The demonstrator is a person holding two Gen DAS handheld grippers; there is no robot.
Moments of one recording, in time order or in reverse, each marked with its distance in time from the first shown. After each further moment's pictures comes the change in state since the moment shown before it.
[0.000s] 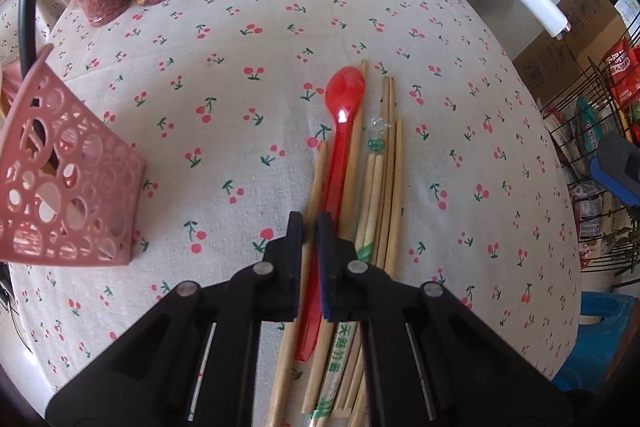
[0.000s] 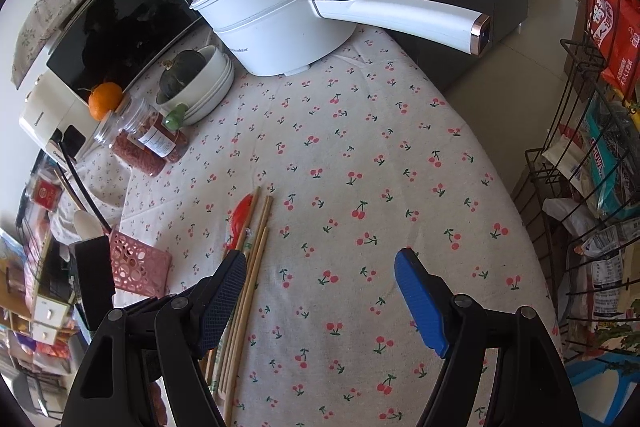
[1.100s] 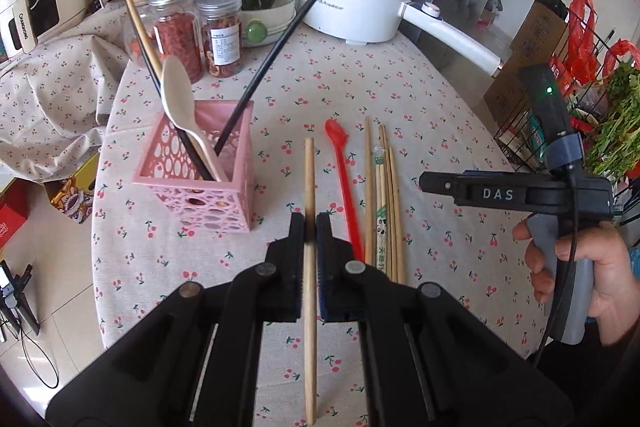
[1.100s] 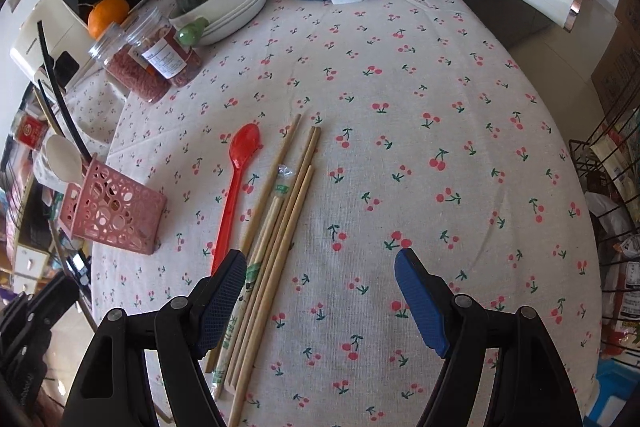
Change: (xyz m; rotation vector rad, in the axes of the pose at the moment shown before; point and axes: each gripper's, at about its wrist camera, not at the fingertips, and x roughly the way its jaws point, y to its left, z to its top) left arm -0.118 0.061 -0.053 0.068 -0.274 -0.030; right arm 0.064 0.061 -0.026 -0.141 0.171 -0.054
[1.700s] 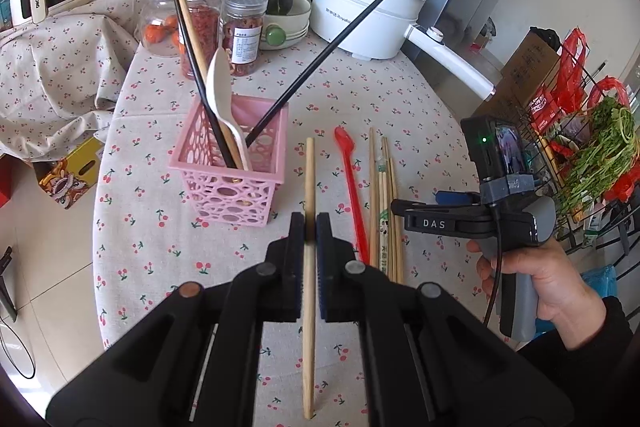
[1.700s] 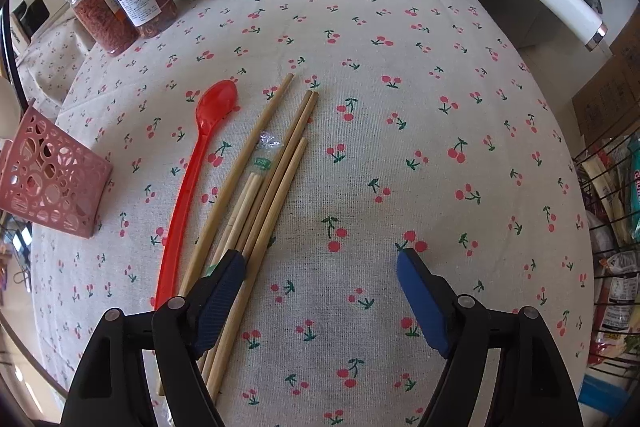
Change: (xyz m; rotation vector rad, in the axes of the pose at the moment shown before) left arm -0.015 0.032 -0.004 -0.081 -0.011 -0.086; right arm 0.043 0.018 -0.003 -0.080 0.050 -0.181
